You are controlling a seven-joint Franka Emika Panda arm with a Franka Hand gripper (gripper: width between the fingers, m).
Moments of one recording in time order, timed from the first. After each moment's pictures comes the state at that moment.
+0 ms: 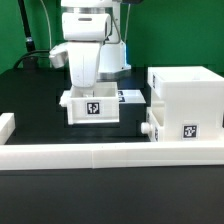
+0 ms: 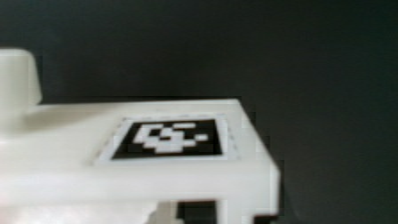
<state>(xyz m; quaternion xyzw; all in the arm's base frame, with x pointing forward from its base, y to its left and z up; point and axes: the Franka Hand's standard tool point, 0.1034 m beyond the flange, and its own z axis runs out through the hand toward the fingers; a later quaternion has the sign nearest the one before) 0.489 -0.058 0.049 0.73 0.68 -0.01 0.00</state>
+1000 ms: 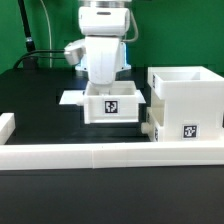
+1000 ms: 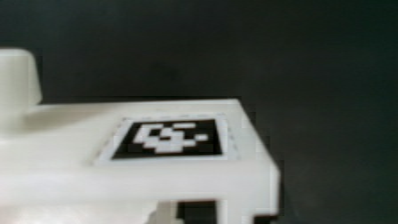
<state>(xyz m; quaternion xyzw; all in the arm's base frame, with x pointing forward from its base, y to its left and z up) 0.521 -0.025 0.059 0.74 0.68 -0.01 0.01</state>
